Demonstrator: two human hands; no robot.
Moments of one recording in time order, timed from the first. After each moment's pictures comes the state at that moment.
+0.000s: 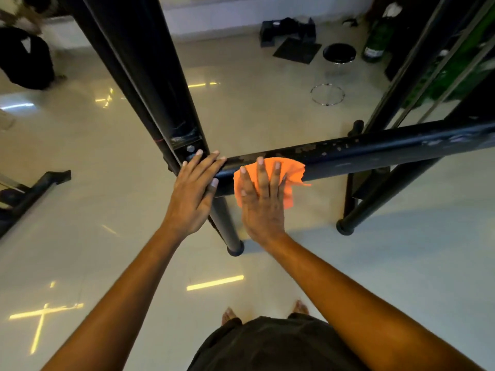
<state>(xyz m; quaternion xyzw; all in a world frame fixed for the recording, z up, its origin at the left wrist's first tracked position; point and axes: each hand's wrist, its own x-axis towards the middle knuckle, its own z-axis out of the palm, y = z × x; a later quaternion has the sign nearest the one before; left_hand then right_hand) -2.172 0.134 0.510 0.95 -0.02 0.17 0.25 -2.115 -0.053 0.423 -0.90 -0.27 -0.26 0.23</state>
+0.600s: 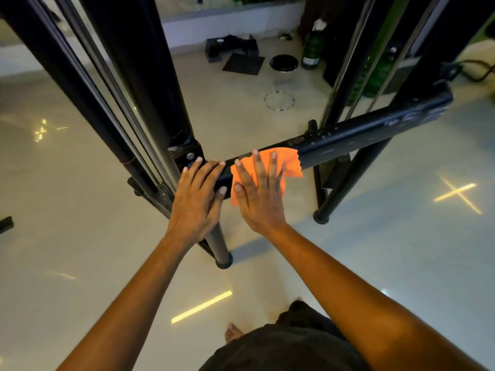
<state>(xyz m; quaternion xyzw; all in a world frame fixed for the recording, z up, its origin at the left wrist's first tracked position) -2.173 0.153 0.506 0.95 -0.11 0.20 0.21 -2.116 -0.036 0.445 -0.91 -0.22 -0.28 0.20</state>
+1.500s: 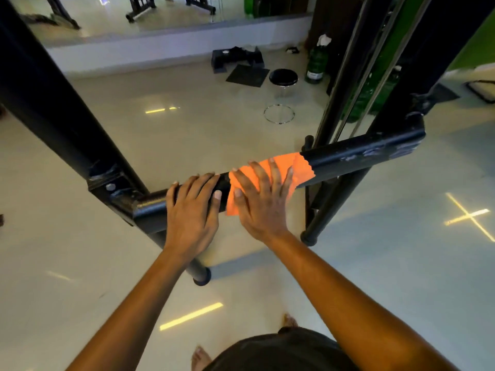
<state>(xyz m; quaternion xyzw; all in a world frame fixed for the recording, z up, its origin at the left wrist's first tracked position) -2.104 -0.011 0.517 0.96 0.02 0.22 0.14 -2.028 -0.185 0.467 -0.91 -0.21 -0.31 0.21</state>
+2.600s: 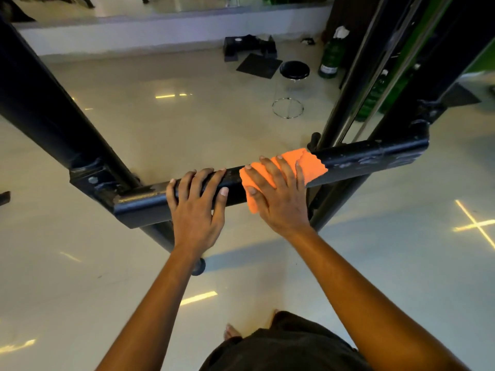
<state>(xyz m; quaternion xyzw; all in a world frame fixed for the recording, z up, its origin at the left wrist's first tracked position) -2.087 -0.063 0.504 0.95 0.09 0.28 0.10 -1.993 -0.259 0.479 -0.90 -0.29 -0.30 0.16</state>
